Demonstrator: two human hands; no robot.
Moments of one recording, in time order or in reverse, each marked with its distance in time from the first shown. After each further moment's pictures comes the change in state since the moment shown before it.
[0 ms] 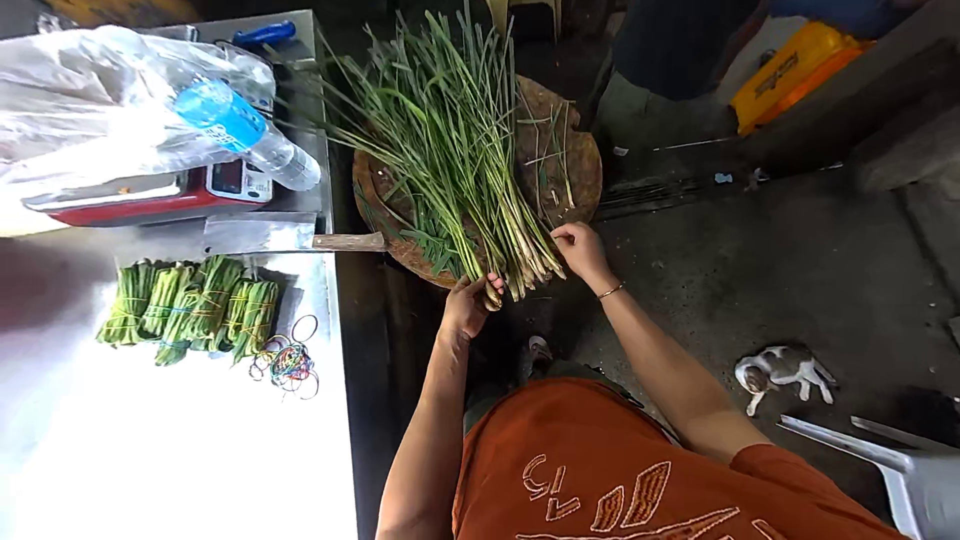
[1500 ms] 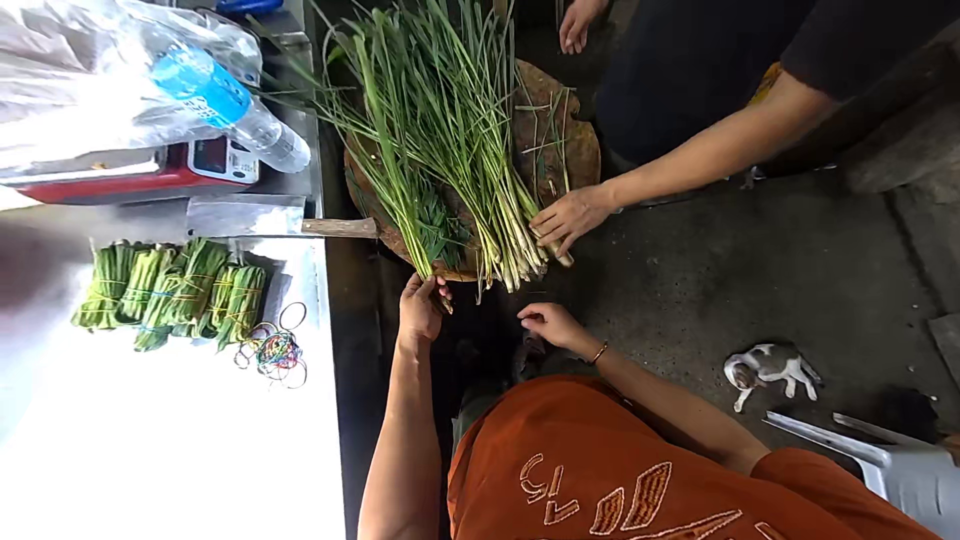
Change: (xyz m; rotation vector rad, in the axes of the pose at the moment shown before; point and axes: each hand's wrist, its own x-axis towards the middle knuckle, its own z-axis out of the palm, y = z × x) left_hand -0.013 0.014 -0.058 0.146 0.078 0.272; right_hand -0.103 0.026 0.054 0.150 -0.620 0.076
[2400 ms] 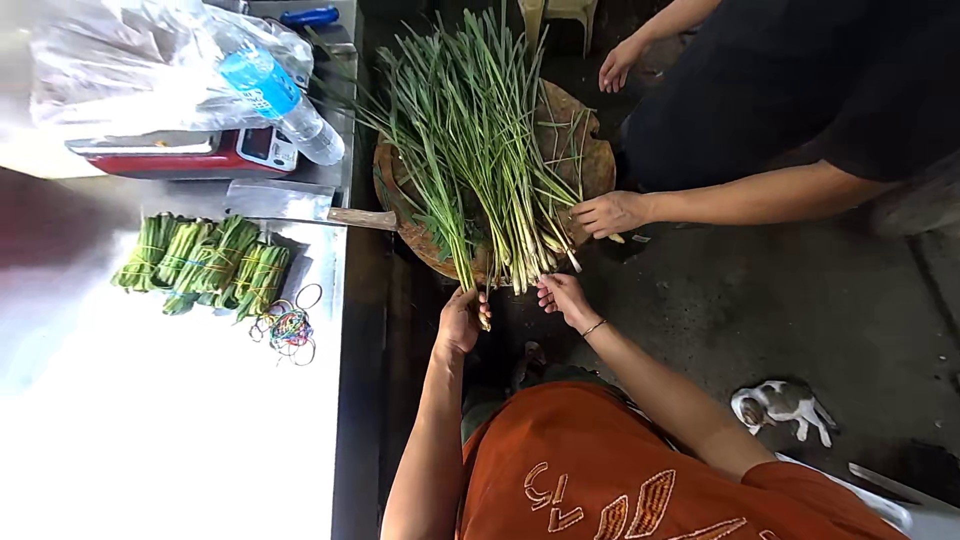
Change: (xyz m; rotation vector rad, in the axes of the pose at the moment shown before) left_hand -0.030 -0.031 0.034 -0.121 -0.019 -0.205; right_hand 0.040 -0.010 -0.025 0.601 0.342 0.235
